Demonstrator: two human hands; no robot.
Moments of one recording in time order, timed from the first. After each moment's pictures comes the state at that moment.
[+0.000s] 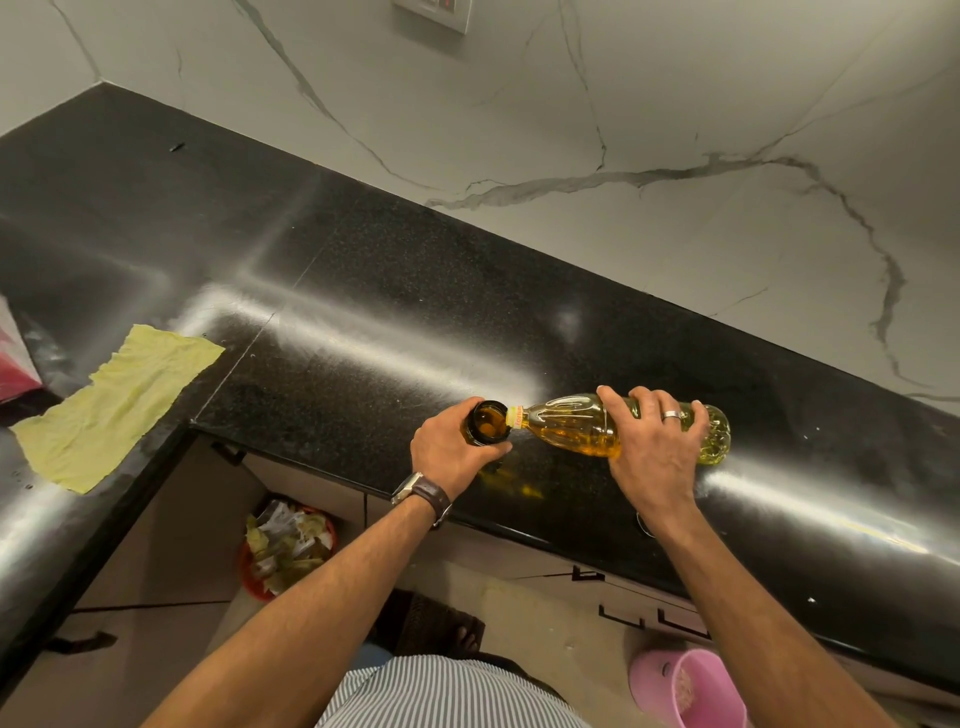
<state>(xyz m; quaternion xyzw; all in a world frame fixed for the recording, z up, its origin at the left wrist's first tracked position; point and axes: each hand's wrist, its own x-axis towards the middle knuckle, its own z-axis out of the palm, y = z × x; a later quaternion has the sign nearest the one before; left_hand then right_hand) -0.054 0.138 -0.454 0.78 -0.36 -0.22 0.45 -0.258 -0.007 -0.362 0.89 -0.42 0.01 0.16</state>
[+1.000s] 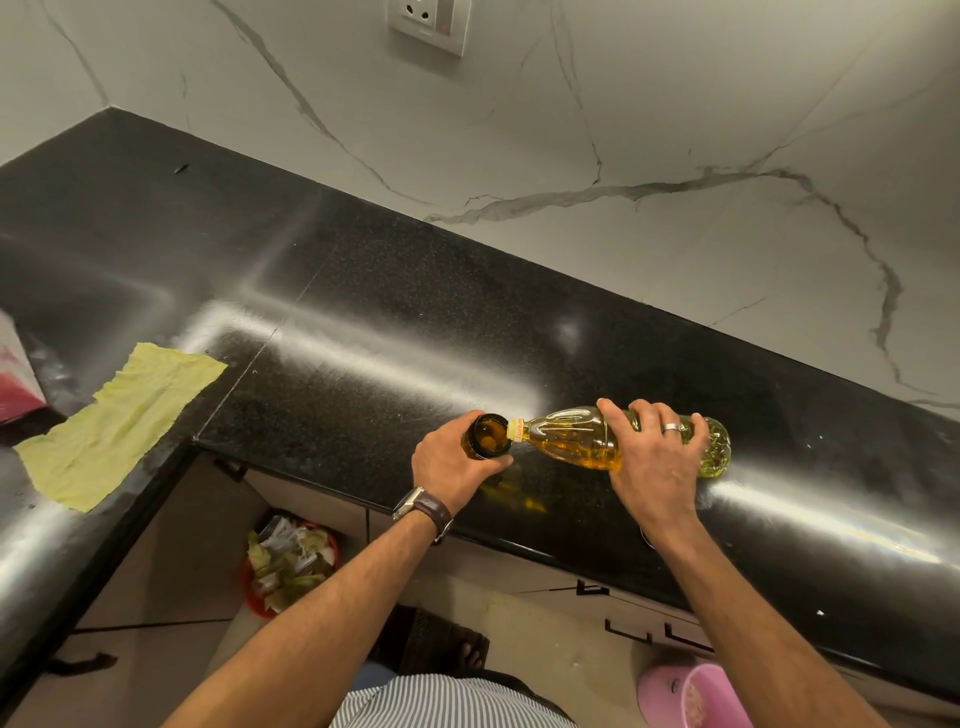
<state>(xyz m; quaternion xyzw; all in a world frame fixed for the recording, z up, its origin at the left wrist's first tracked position) -0.055 0.140 -0.449 0.78 -0.36 -0.22 0.46 -0.258 -0.006 -0.365 0.89 -0.43 0.01 0.15</state>
